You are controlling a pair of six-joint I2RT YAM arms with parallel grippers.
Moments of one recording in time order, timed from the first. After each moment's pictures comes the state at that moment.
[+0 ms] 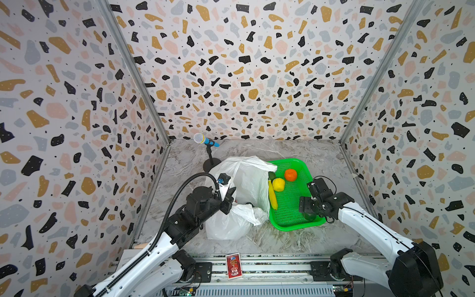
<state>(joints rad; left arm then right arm) -0.66 0.76 0.67 -0.22 0.03 -0.01 0.43 1.15 0.73 -0.75 0.14 0.52</state>
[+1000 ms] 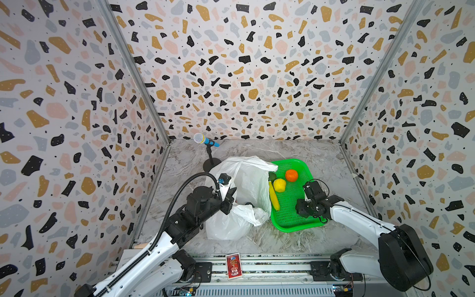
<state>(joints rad) -0.66 0.77 0.67 -0.22 0.04 -0.01 0.44 1.23 0.66 -0.51 0.05 0.45</state>
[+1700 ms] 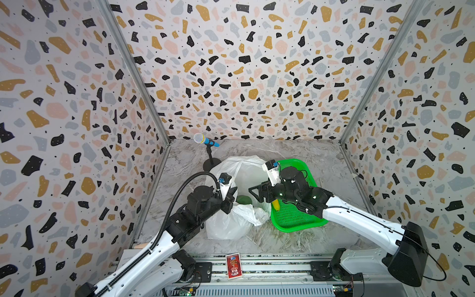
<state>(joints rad) -0.66 0.78 0.67 -0.20 0.05 -0.01 0.86 1.26 1.01 -0.21 -0.15 0.45</state>
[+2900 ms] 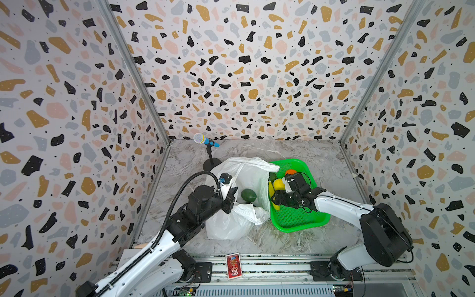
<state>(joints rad) -0.66 0.79 0.67 -0.19 0.06 -0.02 0.58 1.52 0.83 -0.29 -0.21 0.57</state>
